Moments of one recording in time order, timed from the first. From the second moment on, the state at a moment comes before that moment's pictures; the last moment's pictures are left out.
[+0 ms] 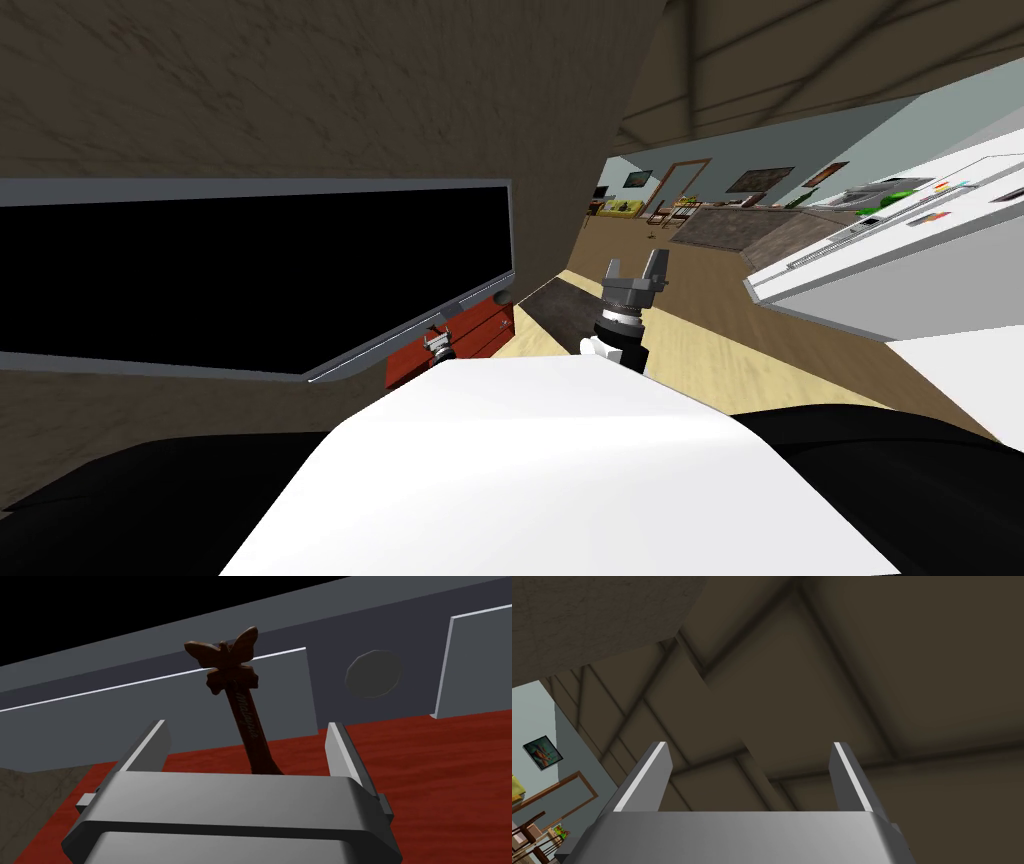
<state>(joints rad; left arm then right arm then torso) 0.25 0.12 0.09 -1.13 0.86 -0.77 0.82 0.51 0.04 -0.02 -2.34 -0.09 -0.61 0.02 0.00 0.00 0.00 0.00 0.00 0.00</state>
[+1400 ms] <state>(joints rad) 0.07 -0.01 0.33 -0.97 0.73 -0.75 0.93 0.51 0.04 -0.02 -2.34 -0.09 -0.61 0.02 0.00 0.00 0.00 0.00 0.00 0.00</state>
